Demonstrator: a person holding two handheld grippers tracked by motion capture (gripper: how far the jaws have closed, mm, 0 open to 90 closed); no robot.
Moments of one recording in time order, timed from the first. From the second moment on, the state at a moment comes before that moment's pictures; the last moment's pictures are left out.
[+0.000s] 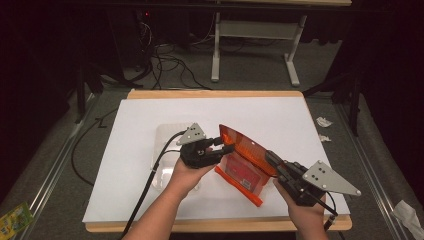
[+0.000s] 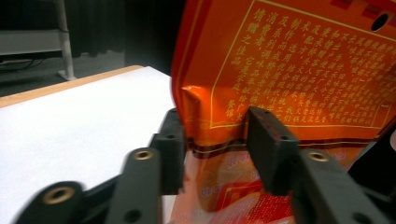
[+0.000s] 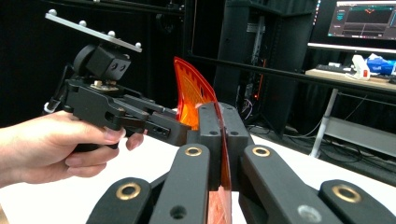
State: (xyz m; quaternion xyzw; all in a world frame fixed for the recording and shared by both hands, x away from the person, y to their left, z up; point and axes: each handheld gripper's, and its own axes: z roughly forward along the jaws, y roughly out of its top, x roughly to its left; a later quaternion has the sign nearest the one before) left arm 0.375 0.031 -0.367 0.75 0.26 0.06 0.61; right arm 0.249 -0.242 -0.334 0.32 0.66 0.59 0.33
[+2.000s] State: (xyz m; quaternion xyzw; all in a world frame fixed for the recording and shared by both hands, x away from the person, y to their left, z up) left arm 0.378 0.047 -0.372 0.78 0.28 0.14 0.54; right arm 0.286 -0.255 -0.419 0.41 0.72 0.53 0.19
